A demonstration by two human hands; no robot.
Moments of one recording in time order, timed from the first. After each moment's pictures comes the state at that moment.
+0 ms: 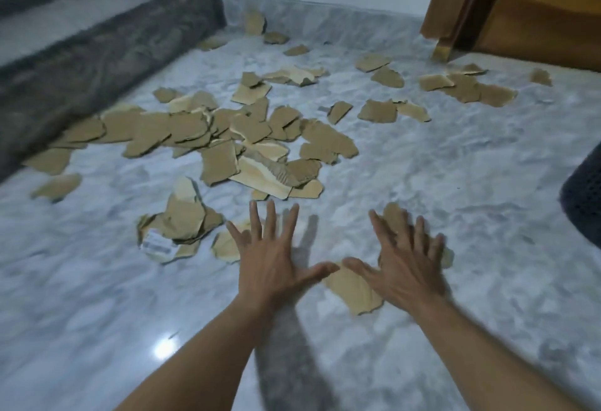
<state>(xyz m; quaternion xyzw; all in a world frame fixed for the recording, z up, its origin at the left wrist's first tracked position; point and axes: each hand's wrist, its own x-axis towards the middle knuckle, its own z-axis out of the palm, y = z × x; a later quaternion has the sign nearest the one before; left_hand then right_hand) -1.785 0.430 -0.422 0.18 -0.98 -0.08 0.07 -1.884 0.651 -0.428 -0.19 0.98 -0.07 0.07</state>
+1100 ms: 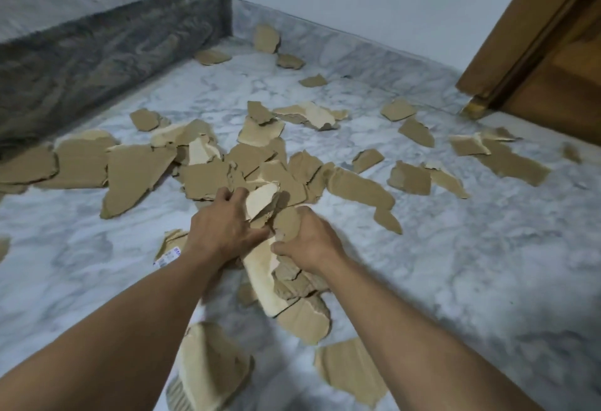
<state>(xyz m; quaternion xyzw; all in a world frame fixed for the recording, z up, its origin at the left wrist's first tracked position) -1.962 0.207 -0.411 0.23 -0.96 -0.13 0.04 -2.033 0.376 -0.393 -0.16 0.92 -0.27 0.22</state>
